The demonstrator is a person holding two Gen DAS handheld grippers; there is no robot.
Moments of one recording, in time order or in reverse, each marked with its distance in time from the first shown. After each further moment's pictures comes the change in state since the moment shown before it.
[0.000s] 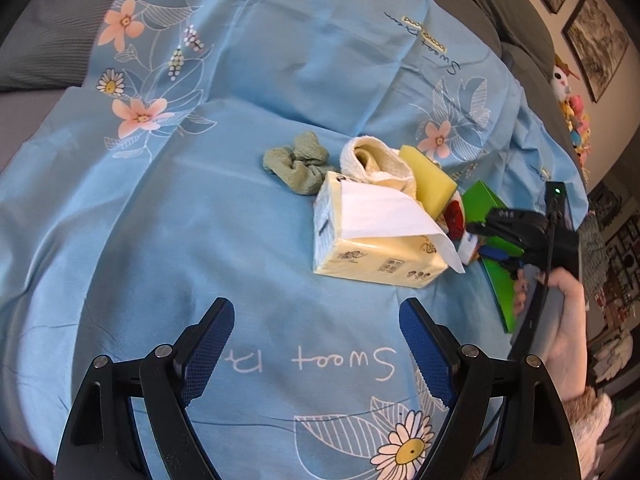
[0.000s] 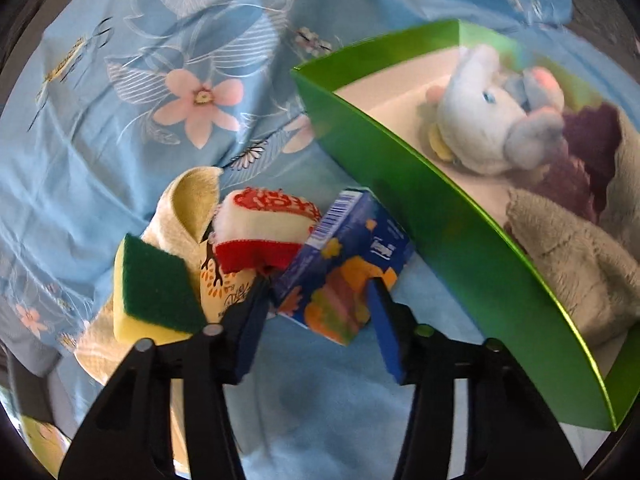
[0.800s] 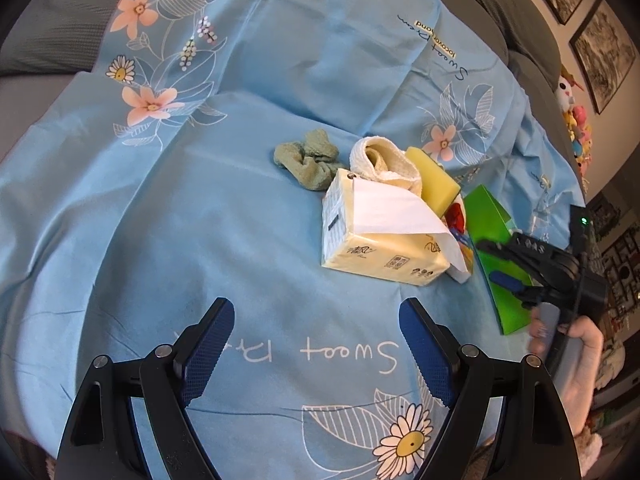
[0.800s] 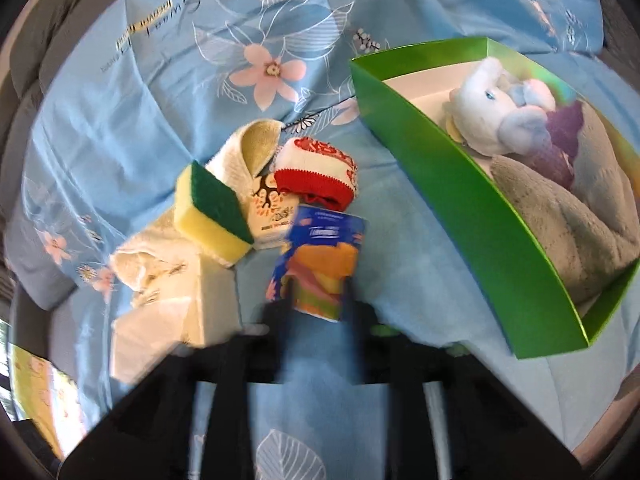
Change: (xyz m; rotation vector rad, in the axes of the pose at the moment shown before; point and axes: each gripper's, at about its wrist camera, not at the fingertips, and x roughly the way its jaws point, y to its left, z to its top) left arm -0.004 0.010 -0.002 -0.037 0.018 -0.013; right arm -0.032 0.006 -0.033 -0.114 0.041 0.093
